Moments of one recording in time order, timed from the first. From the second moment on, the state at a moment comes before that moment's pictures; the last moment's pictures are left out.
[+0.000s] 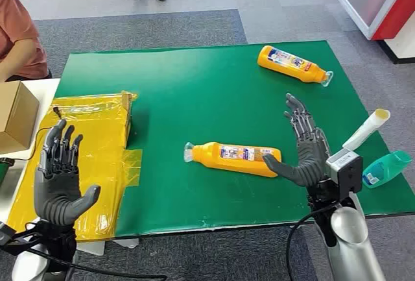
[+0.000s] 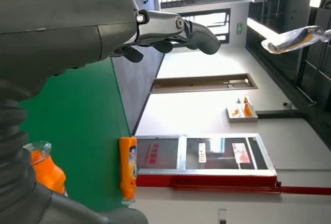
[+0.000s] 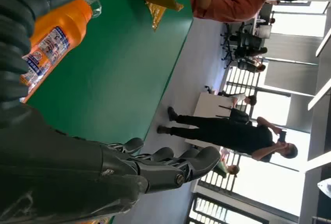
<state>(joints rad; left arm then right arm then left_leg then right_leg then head) 0.09 -0.02 -0.06 -1.78 0.13 -0.22 -0.49 -0.09 -0.13 0.11 -1.70 0.05 0.13 -0.33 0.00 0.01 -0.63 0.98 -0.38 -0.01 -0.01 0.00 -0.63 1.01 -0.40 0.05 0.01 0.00</state>
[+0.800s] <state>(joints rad) 0.08 -0.02 -0.07 -1.82 0.05 -0.21 -0.46 -0.11 -0.19 0.12 -1.69 0.87 -0.15 -0.03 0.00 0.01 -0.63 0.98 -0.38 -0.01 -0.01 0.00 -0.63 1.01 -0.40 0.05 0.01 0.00</state>
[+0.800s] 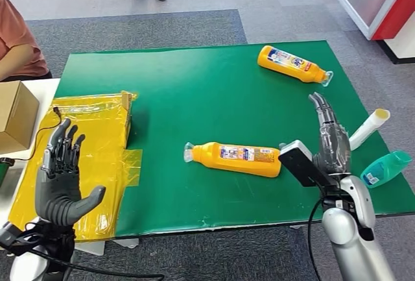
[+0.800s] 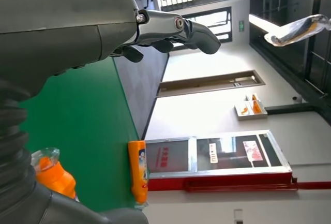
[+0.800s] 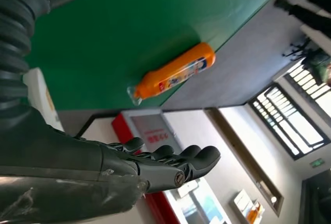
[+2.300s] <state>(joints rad) -0.30 0.00 -0.17 -1.72 0.04 -0.17 -0.30 -0.46 -0.28 0.43 -1.31 0.97 0.15 0.10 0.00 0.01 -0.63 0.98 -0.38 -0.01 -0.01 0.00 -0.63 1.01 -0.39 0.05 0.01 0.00</state>
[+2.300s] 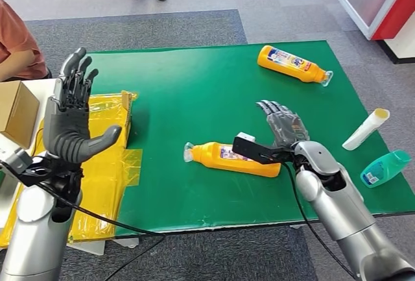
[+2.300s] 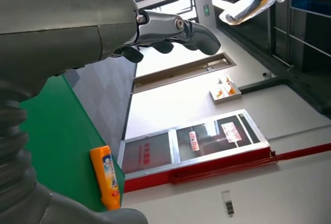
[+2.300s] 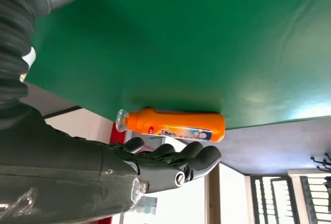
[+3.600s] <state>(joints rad) -0.37 0.01 -0.17 -1.72 0.03 -0.16 -0.30 -0.48 -0.24 0.62 -1.06 0.90 0.19 0.12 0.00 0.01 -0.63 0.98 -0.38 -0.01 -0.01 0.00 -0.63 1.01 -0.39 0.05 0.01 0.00</state>
